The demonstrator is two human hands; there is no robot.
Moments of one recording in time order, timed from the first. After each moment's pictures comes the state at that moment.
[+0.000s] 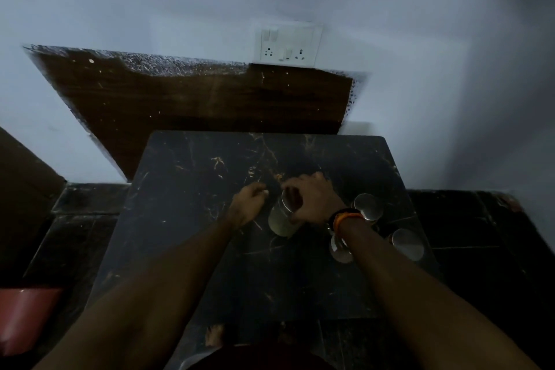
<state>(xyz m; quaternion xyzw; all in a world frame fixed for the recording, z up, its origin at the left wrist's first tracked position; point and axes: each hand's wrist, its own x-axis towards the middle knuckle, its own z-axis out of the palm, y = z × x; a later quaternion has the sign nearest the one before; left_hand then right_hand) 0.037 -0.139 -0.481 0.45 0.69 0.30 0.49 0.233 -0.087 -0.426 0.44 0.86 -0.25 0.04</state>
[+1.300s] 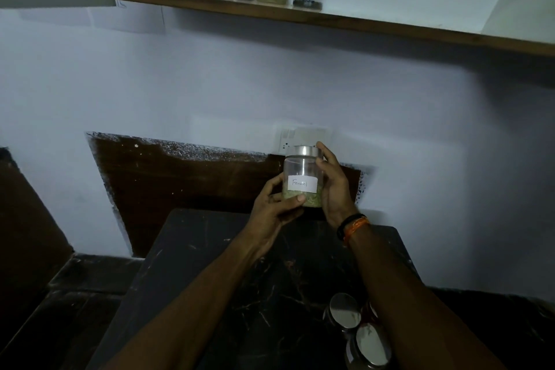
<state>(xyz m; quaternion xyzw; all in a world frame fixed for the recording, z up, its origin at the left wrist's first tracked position) 0.032 -0.087 -0.322 0.34 0.36 0.66 0.57 0.159 -0.005 -0.278 0.29 0.52 -0.62 -0.51</state>
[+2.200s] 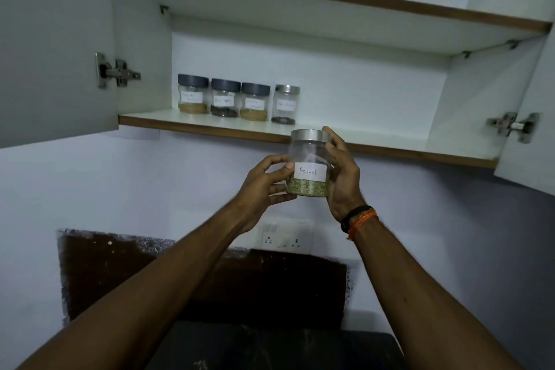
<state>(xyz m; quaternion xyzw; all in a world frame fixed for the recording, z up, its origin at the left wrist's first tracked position) 0.000 -0.005 -0.099 0.52 0.35 0.64 0.44 0.159 0.034 -0.063 0.17 0.58 -0.51 -0.61</state>
